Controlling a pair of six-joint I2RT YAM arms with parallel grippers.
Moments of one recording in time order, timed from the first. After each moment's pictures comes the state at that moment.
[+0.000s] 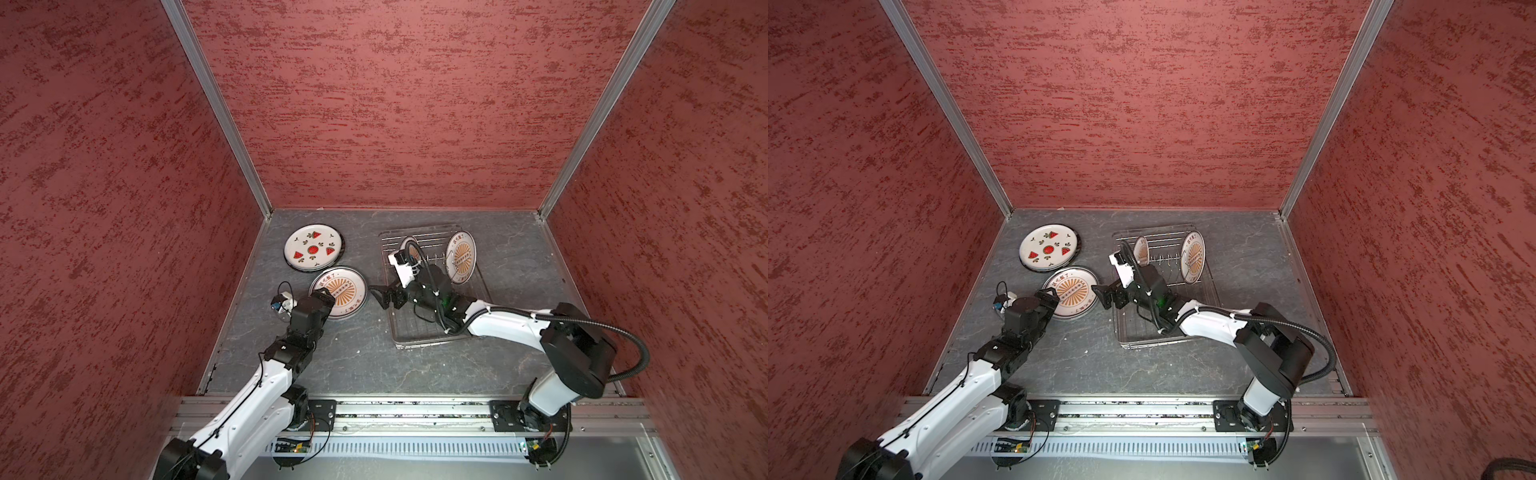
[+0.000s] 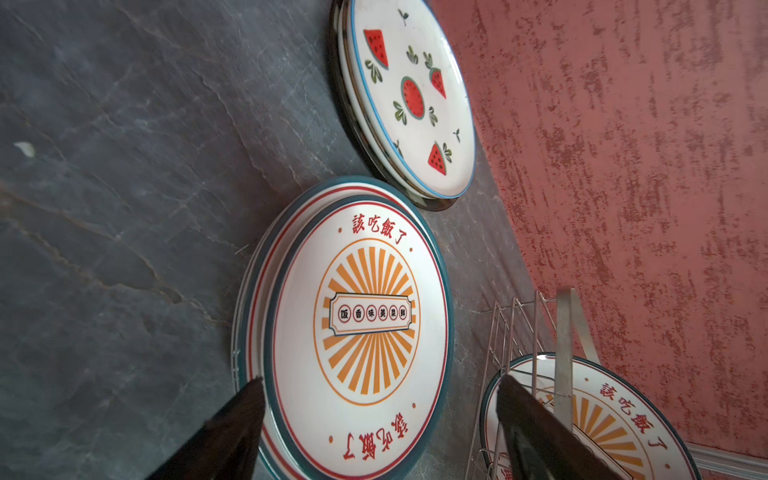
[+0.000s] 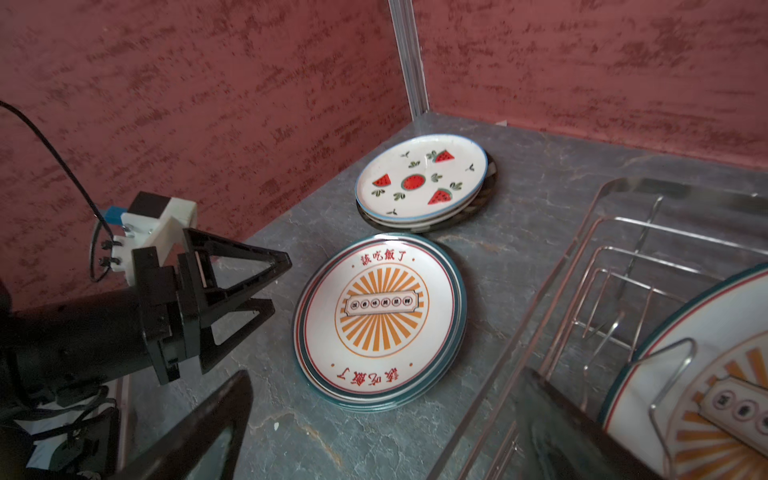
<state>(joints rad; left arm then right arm) -0.32 0.72 0.26 -0.08 -0.33 -1.23 0.86 1.59 0.86 0.54 -0.11 0.29</state>
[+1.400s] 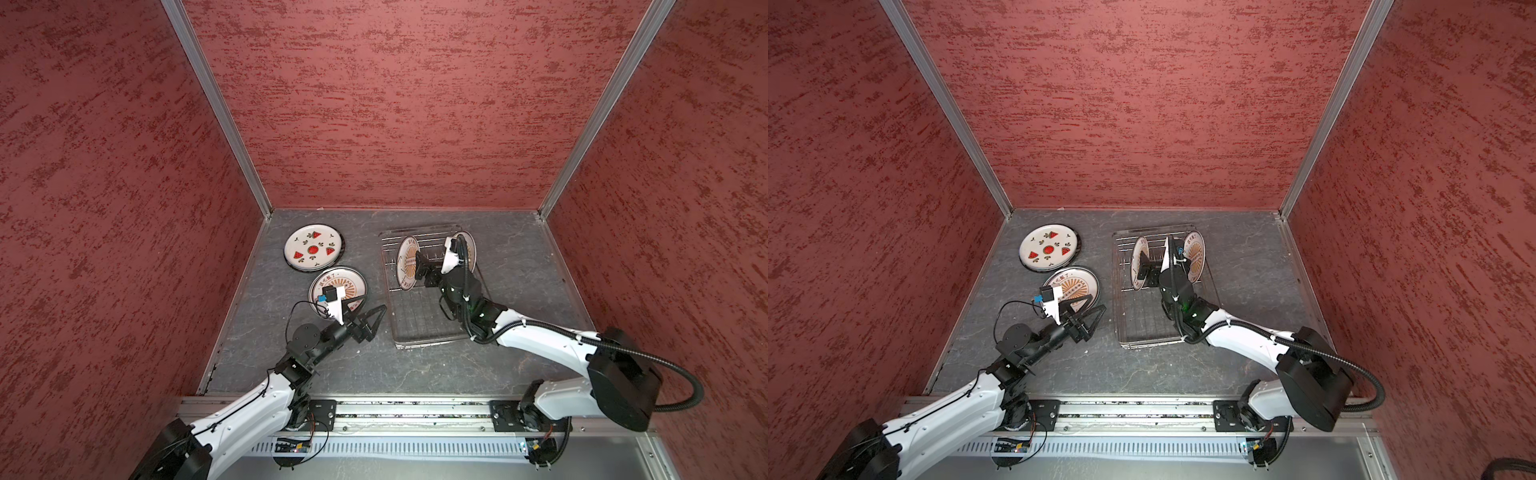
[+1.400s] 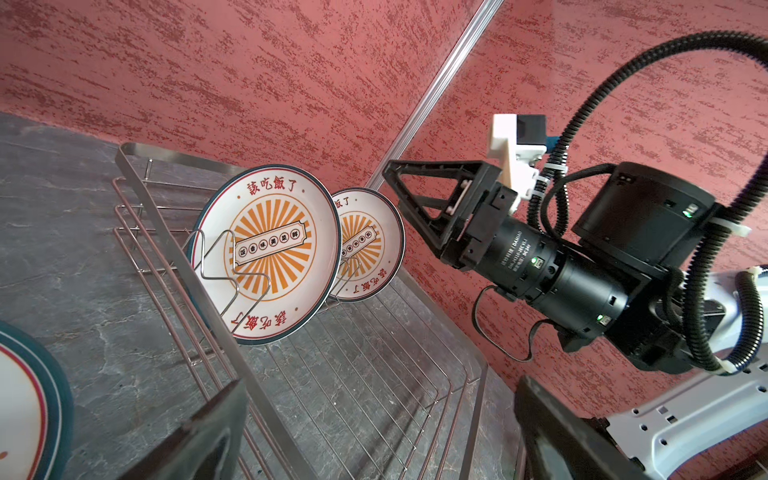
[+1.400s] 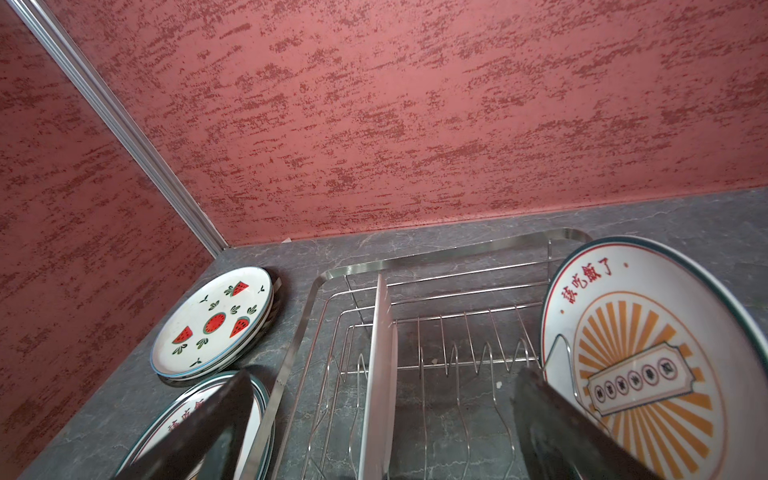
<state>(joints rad) -0.61 0.73 0.07 0.74 0.20 -0.63 0.78 1.41 0.79 0.43 0.50 0.43</state>
